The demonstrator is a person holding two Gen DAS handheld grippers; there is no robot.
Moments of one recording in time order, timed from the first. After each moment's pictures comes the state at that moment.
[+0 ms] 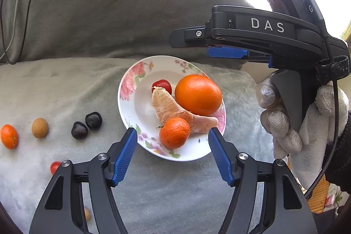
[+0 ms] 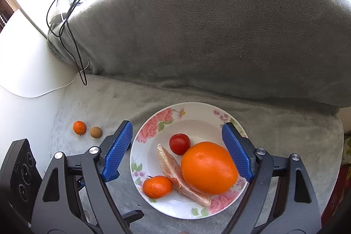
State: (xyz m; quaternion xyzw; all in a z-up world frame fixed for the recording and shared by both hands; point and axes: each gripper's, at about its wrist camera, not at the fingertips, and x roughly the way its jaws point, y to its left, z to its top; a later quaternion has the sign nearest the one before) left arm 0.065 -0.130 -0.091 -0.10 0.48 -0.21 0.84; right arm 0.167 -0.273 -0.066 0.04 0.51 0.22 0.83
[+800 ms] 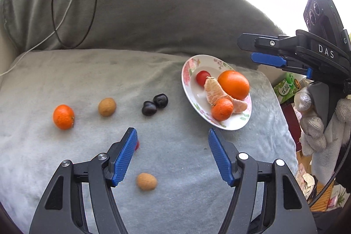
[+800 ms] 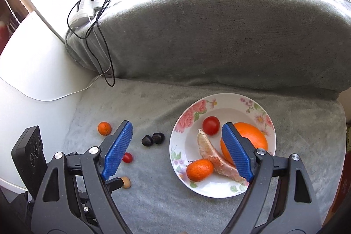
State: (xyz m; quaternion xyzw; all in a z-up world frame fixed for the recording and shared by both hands) left arm 0.036 -0.040 -0.084 -0.10 0.49 -0.17 0.85; right arm 0.114 -0.236 -0.034 0.06 0.49 0.23 0.84
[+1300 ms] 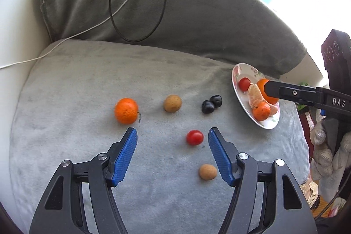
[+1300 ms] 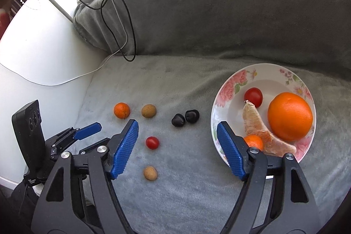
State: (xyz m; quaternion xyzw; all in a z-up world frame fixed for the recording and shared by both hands) left arm 0.031 0.044 -0.095 -0.11 0.49 -0.12 0.86; right arm 0.092 -0.177 -0.067 0.07 0.54 0.24 0.81
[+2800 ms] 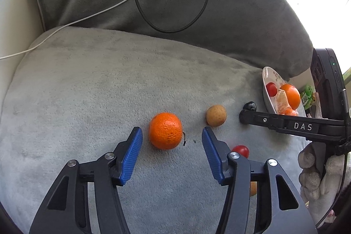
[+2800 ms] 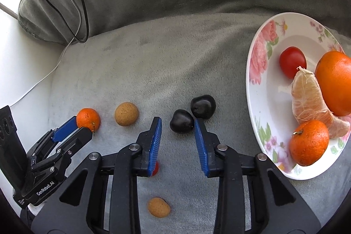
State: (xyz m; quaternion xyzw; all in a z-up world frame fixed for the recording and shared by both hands) left arm 0.075 0.085 -0.148 -0.12 0.50 -0.14 0.84; right arm 0.125 -0.107 -0.152 0.07 0.61 0.12 0.78
